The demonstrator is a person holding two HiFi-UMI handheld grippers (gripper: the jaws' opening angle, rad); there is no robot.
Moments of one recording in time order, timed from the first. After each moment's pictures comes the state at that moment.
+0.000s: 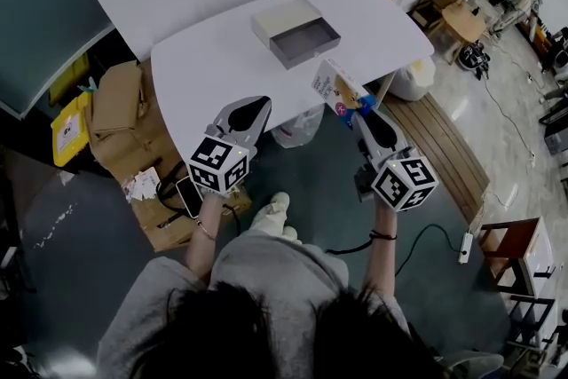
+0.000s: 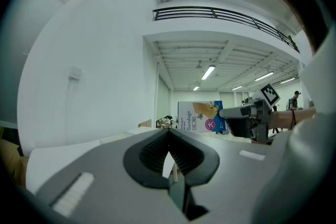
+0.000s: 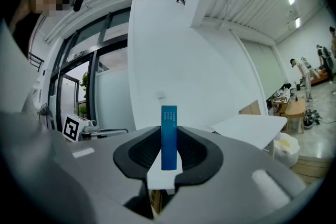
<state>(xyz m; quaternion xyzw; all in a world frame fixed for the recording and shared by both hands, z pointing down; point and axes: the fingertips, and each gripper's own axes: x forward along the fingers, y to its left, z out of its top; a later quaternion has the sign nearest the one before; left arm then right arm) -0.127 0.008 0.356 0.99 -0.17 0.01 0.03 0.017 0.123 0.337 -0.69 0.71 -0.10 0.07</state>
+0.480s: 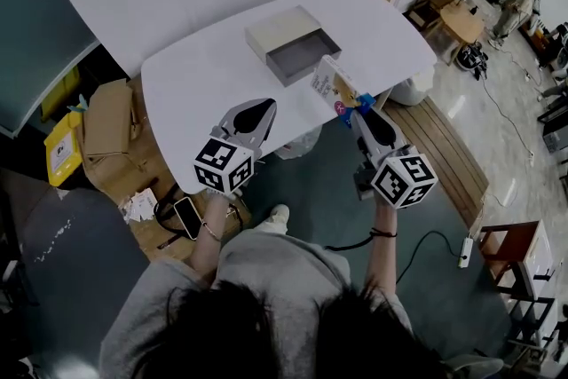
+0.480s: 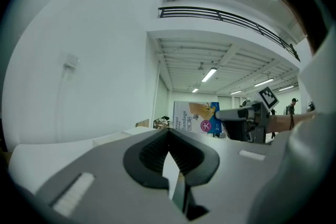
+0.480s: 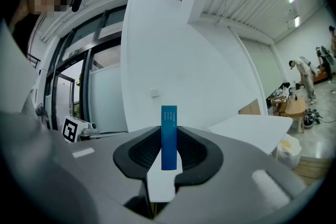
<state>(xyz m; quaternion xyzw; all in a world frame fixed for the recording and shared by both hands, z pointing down) -0.079 -0.057 0.369 0.99 -0.15 0.01 0.05 0.056 0.050 0.345 -0.70 0.71 -0.10 0.07</state>
